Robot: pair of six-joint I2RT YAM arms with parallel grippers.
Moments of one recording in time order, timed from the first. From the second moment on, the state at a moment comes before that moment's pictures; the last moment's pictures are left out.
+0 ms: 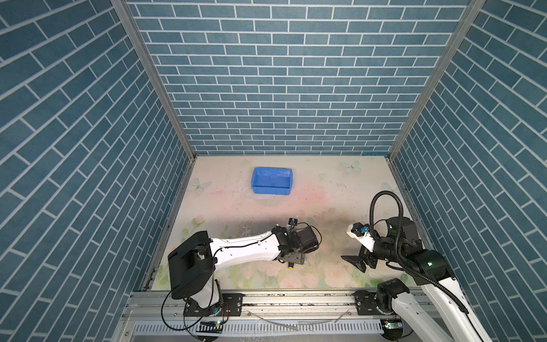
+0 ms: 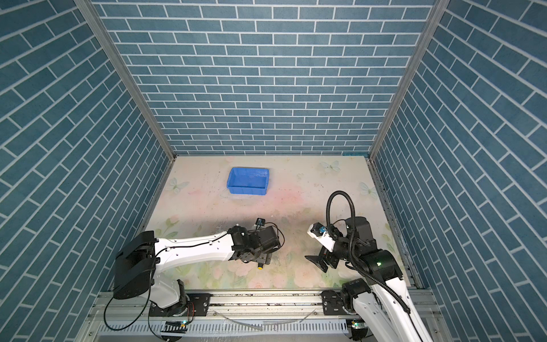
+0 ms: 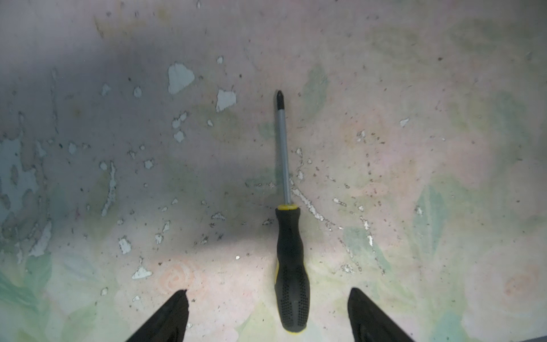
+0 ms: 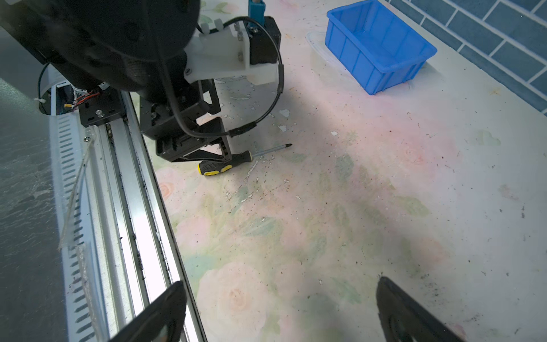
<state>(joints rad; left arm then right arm) -1.15 1.60 1.05 -0.83 -0.22 -0.93 0.35 0.55 0.70 -0.96 -0.60 -0.58</state>
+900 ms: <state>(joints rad) -1.00 1.97 1.34 -1.09 0.05 -0.76 0.35 0.50 0.70 -0.99 -0.57 -0.58</state>
